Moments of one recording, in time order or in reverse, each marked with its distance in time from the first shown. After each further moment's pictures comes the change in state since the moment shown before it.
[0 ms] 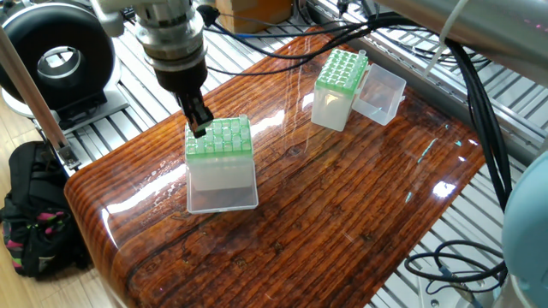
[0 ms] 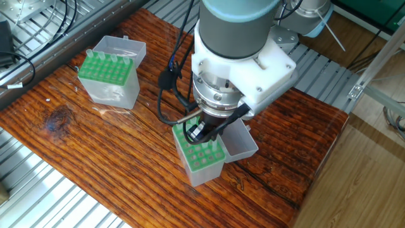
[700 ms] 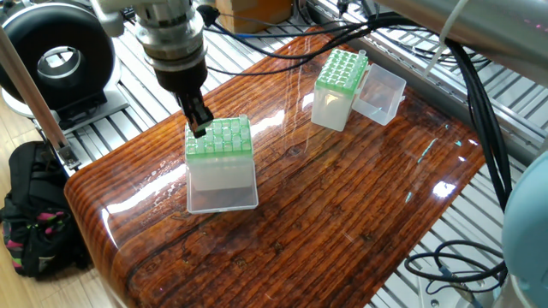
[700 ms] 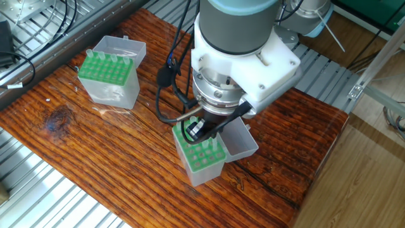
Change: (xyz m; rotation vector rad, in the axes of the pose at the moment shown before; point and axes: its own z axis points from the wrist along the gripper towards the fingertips) arm 0.003 -0.005 -0.010 0.012 0.027 0.007
